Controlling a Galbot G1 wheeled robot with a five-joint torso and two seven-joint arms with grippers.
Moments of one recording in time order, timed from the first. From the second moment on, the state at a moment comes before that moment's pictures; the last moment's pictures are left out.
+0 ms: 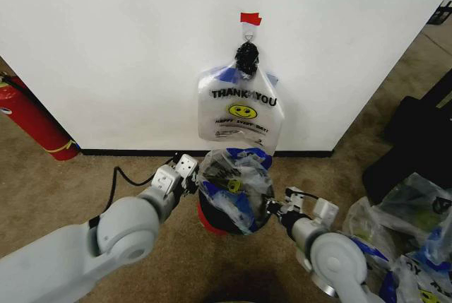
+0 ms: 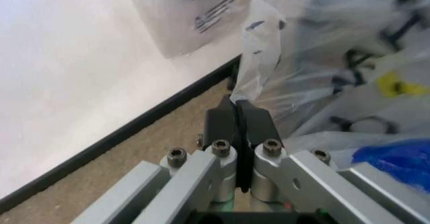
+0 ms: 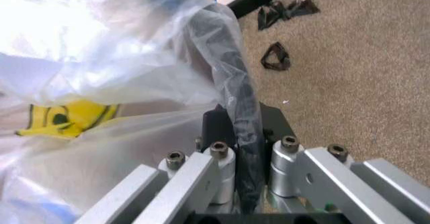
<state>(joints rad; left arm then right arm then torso) 0.69 -0.54 0.26 -2.35 -0.99 0.66 -0.65 -1.40 1.25 0.38 2.23 1.10 -0.59 0.49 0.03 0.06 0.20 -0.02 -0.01</state>
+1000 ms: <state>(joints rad) 0.91 -0.63 0.08 -2.36 -1.13 0.57 -0.78 -1.41 1.31 0.47 2.20 1.17 -0.49 0.48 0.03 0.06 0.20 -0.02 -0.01</state>
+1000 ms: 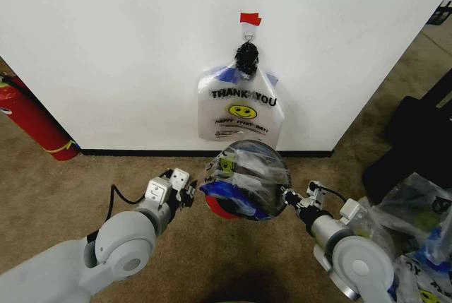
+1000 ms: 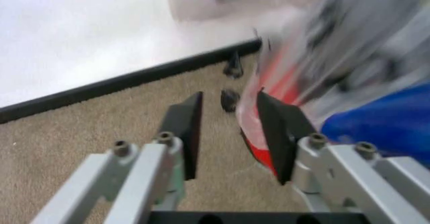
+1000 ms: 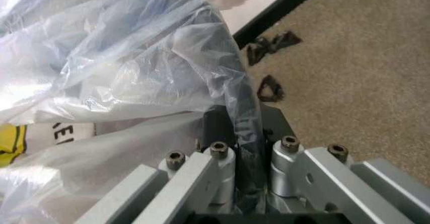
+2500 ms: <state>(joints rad) 1.09 -0.90 0.05 -2.45 -1.44 0.23 -0.81 -1.41 1.44 0.40 2.15 0.98 -0.34 0.45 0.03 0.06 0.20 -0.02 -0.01</state>
